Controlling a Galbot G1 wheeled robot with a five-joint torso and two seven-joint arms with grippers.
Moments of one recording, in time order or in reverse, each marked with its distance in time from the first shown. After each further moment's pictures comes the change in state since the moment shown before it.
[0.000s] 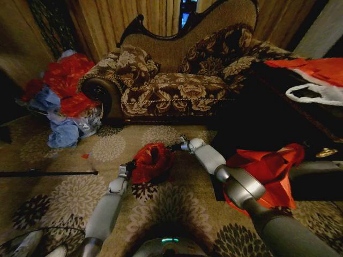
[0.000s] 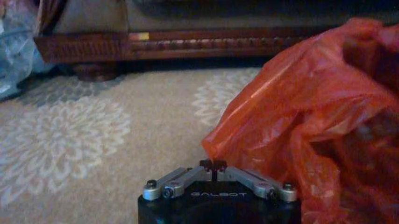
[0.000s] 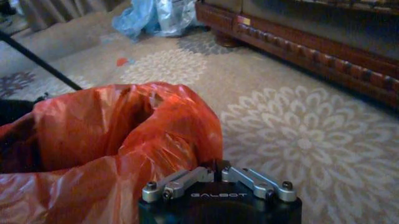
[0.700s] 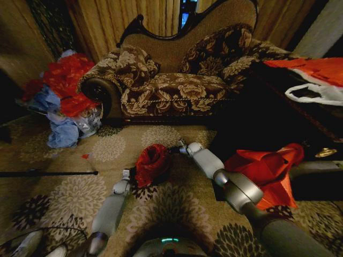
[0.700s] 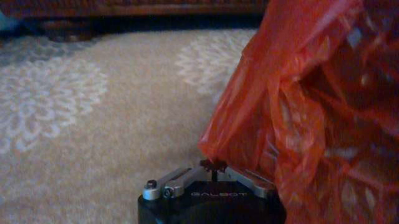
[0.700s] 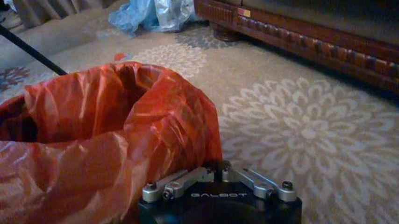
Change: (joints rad) left arm -0.008 -0.014 0.028 0.097 0.026 0.034 0.065; right arm -0.060 -0.010 0.012 0.038 -0.018 0.014 0.034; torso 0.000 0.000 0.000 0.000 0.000
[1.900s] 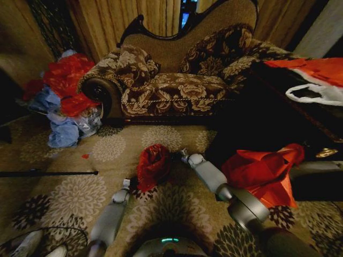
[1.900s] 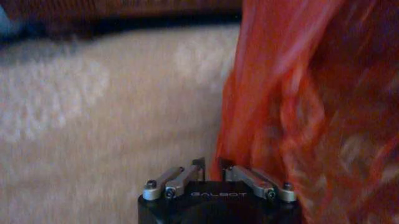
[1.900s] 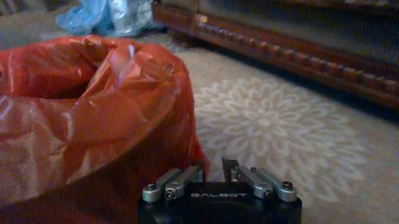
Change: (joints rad) left arm 0.107 0.012 -0.010 -0.070 0.015 -0.112 -0.009; right arm -0.195 -0.116 0.020 0.263 0.040 0.030 0.299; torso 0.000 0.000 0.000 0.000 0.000
